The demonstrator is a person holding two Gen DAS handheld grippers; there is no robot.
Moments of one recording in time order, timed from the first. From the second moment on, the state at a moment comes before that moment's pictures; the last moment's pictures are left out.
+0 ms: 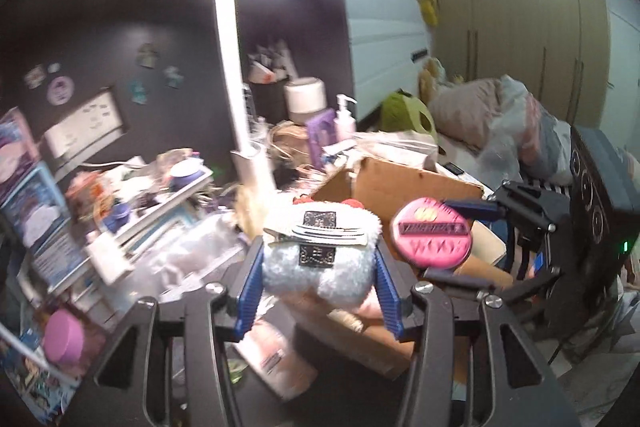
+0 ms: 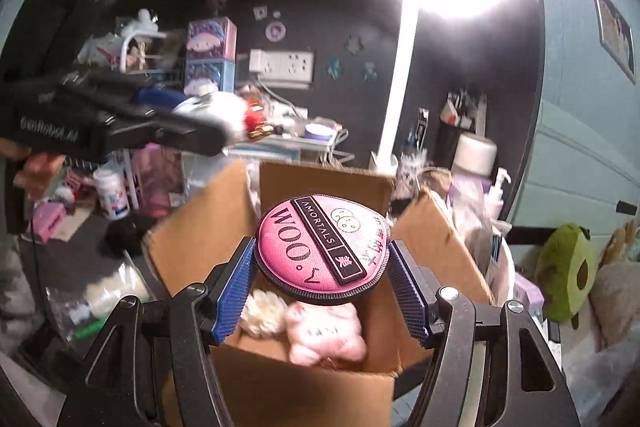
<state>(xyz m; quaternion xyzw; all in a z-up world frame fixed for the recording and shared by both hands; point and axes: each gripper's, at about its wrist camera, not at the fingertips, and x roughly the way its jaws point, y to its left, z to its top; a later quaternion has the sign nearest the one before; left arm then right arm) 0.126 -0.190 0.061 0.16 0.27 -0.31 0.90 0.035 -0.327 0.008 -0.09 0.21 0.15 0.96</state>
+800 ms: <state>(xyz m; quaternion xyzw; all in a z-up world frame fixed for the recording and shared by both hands) 0.136 -0.193 0.051 0.15 0.30 -0.31 0.89 0.033 -0.328 0.004 -0.09 0.22 0.17 0.96</state>
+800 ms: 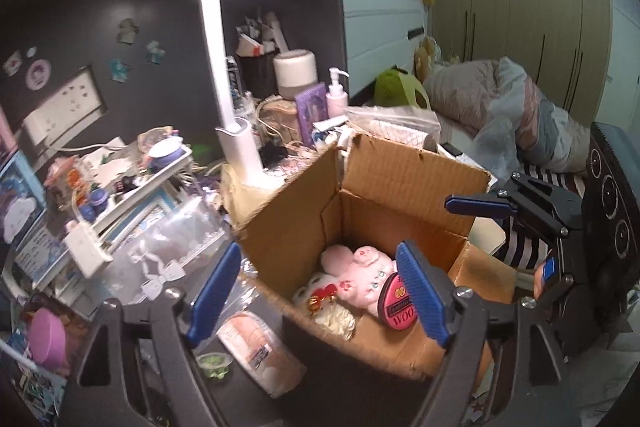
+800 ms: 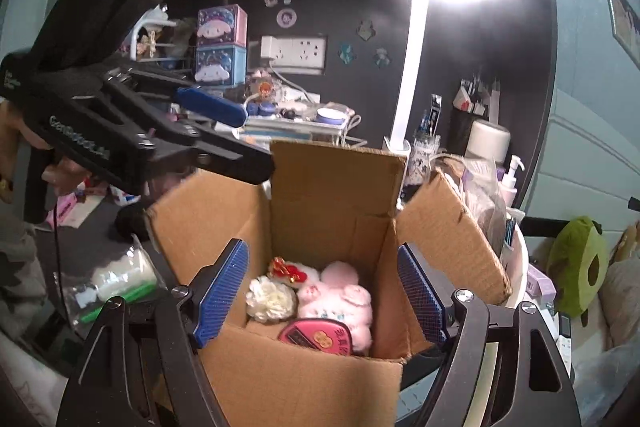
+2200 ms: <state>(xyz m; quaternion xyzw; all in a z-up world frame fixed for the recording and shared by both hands) 0.157 0.049 -0.127 0.00 0.43 -0.18 0.88 0.084 -0.117 -0.066 -0.12 0.34 0.31 0.88</state>
